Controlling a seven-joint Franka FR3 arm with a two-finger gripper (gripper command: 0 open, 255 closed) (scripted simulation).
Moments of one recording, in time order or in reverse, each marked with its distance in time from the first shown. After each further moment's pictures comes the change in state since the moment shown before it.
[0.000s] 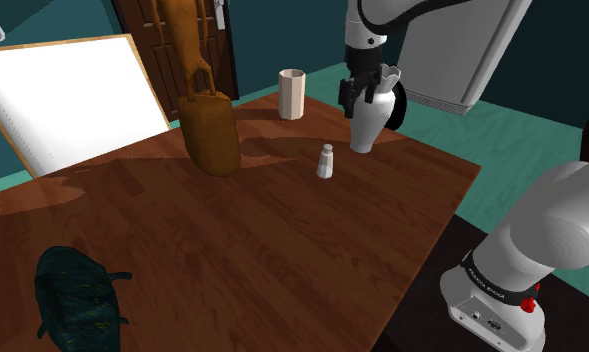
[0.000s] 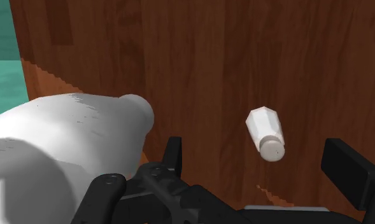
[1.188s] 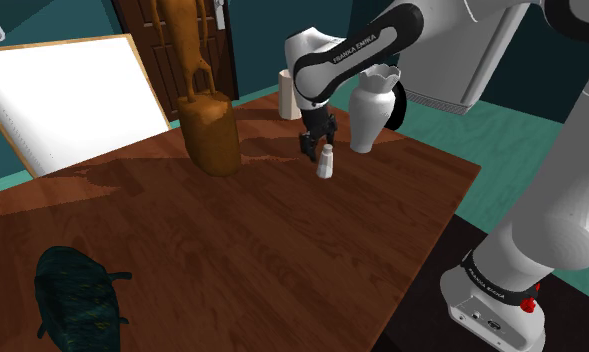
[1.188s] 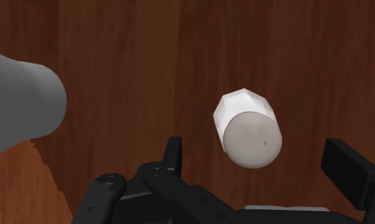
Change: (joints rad) arm 0.034 0.498 0.051 0.170 -0.045 0.119 0.088
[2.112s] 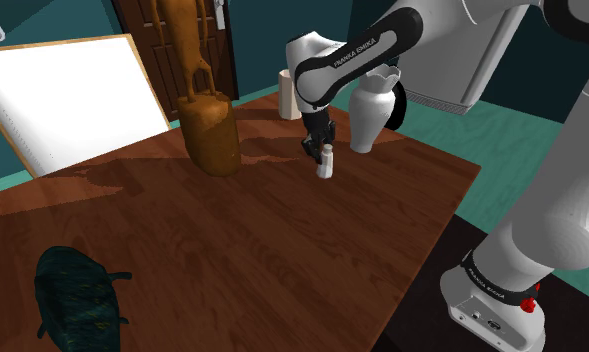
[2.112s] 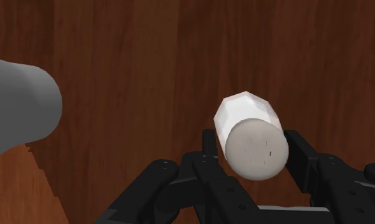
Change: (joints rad) arm -0.001 0.002 -0.001 -0.019 -0.002 0.022 0.001
